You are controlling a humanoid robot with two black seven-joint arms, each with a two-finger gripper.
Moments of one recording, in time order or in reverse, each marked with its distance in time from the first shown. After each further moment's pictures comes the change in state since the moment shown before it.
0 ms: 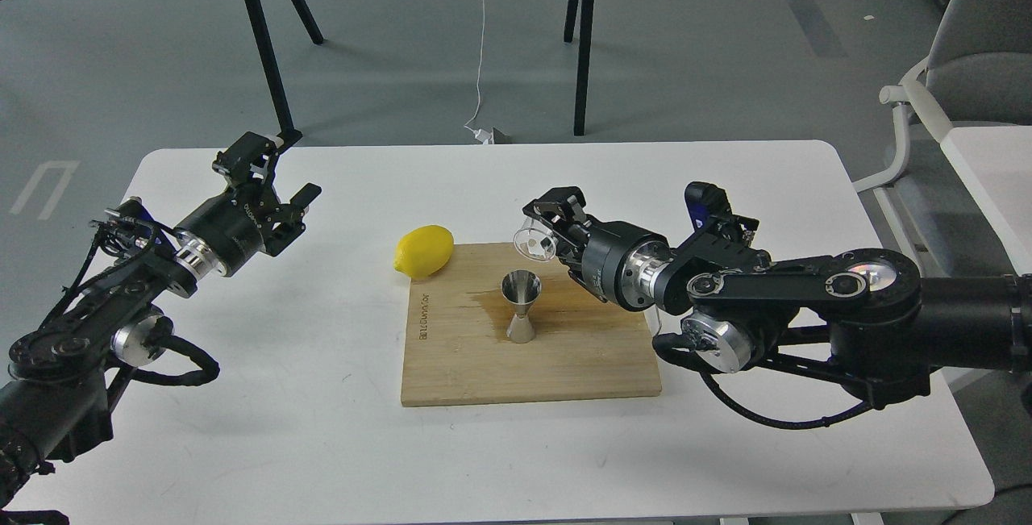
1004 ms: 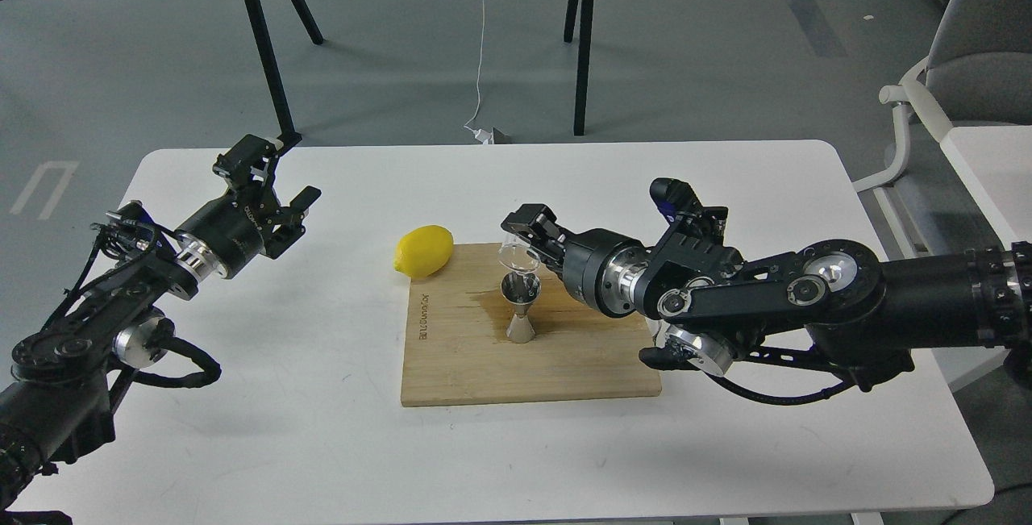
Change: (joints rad) left arm 0.000 -0.010 0.000 0.018 -0.001 0.000 0.000; right arm 0.113 0.086 -0.162 -0.033 -0.059 -0.007 0.000
